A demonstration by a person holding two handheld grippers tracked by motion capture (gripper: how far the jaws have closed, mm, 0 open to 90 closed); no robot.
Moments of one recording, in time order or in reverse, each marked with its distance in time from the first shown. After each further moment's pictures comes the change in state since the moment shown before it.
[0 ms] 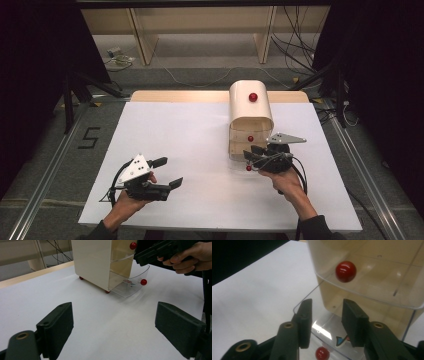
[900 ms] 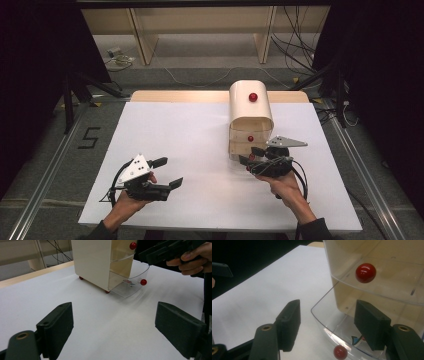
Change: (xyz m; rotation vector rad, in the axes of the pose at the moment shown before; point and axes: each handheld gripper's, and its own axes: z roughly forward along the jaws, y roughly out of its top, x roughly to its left) left arm -0.001 0.000 0.000 -0.001 -0.001 0.001; right arm 0.013 -0.002 -0.007 -0.027 0.045 0.034
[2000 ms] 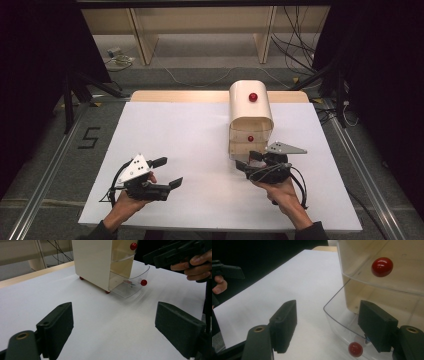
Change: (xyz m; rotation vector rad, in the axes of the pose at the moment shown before) left arm 0.000 0.000 0.000 -0.002 0.002 -0.007; right arm 0.014 -0.010 -0.003 -0.036 0.021 0.022
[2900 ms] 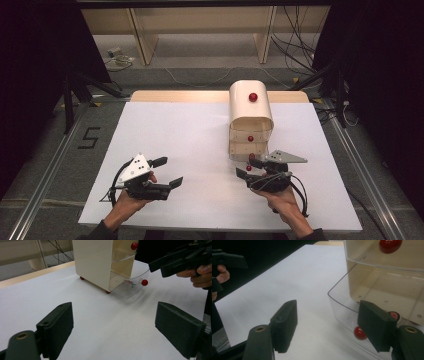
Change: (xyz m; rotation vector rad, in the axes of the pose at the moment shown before) left arm 0.000 0.000 0.002 0.002 0.004 0.000; right arm 0.005 -0.019 -0.004 0.012 0.000 0.000
